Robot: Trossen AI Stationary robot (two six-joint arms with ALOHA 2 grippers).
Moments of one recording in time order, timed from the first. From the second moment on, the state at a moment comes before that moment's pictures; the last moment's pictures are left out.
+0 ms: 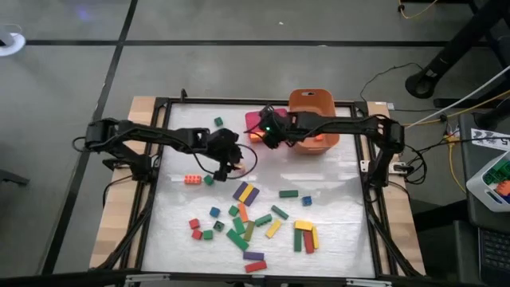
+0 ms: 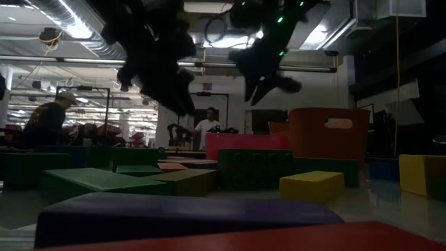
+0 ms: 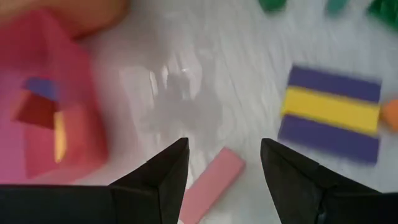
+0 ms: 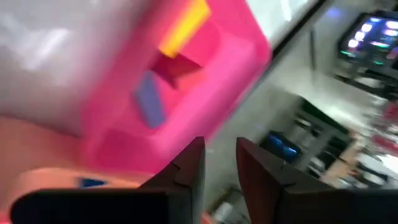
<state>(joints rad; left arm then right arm) 0.14 1.49 0.88 -0.28 0.07 0.45 -0.20 1.80 1.49 -0.74 0.48 -1.20</state>
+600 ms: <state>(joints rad) 0.17 1.70 0.88 -0.20 0.07 0.71 -0.20 1.61 1.49 -1.03 0.13 -0.86</state>
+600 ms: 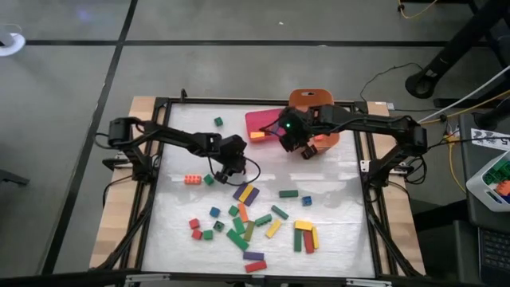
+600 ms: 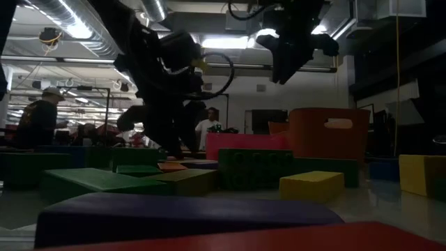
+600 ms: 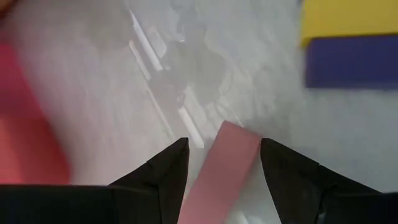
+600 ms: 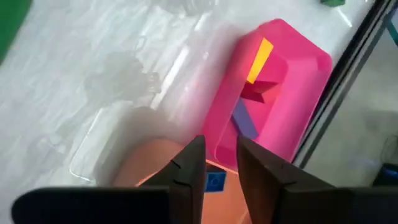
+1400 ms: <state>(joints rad) 0.23 1.75 0.88 -0.10 0.15 0.45 0.00 1.61 1.33 -0.98 -0.21 -0.54</state>
